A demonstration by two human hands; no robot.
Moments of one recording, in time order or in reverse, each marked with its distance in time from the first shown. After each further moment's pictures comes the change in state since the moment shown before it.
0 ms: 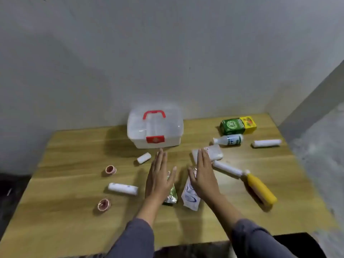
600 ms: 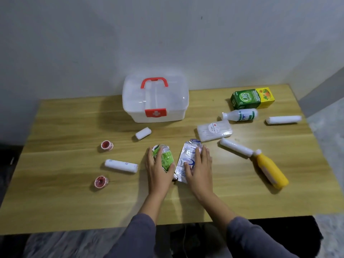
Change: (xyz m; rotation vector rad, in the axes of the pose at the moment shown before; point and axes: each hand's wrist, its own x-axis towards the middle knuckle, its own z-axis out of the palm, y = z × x) left_hand -0.030 -0.018 0.039 -0.201 0.065 -0.426; right_hand -0.026 0.010 0.059 0.045 -0.043 0.190
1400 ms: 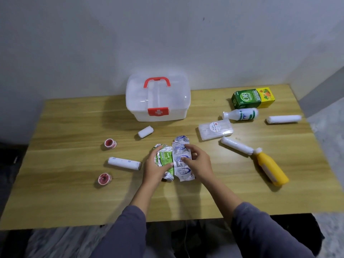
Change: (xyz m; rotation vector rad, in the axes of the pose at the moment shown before) left_hand 0.012 -0.006 -0.029 -0.390 -0.167 -0.115; right_hand 0.021 -0.017 -0.018 0.608 -0.142 0.166
